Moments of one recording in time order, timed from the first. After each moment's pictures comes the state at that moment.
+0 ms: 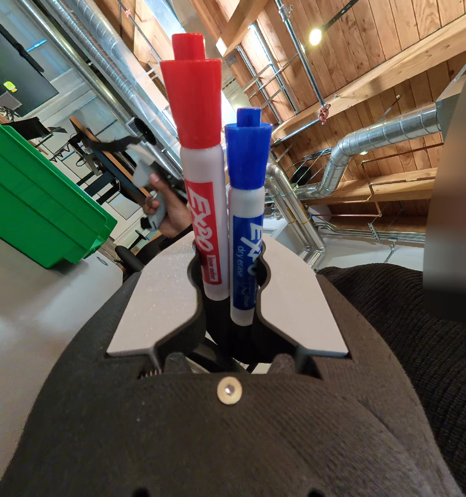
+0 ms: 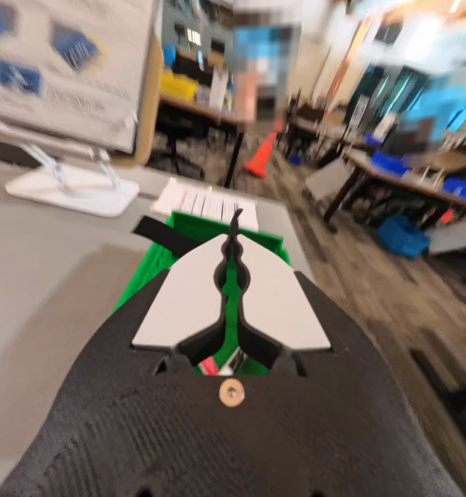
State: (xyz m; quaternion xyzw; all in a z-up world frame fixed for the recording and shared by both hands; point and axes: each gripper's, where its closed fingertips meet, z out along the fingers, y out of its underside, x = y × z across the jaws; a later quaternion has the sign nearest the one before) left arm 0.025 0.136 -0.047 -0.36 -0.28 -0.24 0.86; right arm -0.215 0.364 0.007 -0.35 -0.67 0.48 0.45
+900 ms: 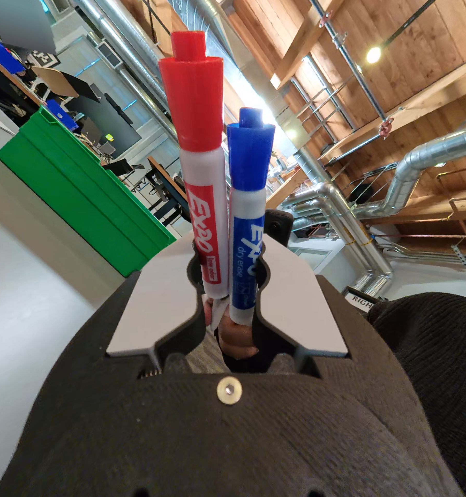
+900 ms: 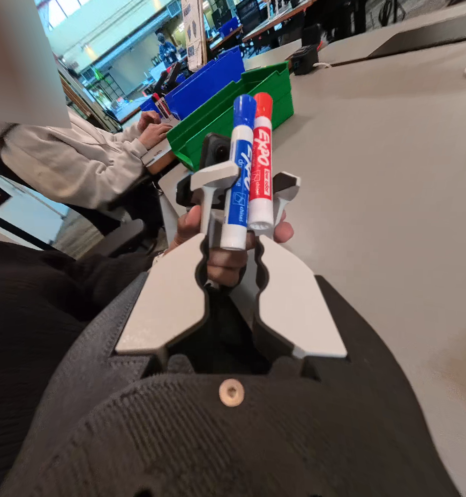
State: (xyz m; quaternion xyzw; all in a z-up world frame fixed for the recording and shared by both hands) left arm 0.000 0.110 -0.061 -0.35 -0.36 -0.14 0.85; right arm 0.040 0.112 -0.088 -0.20 -0.76 0.60 -0.15
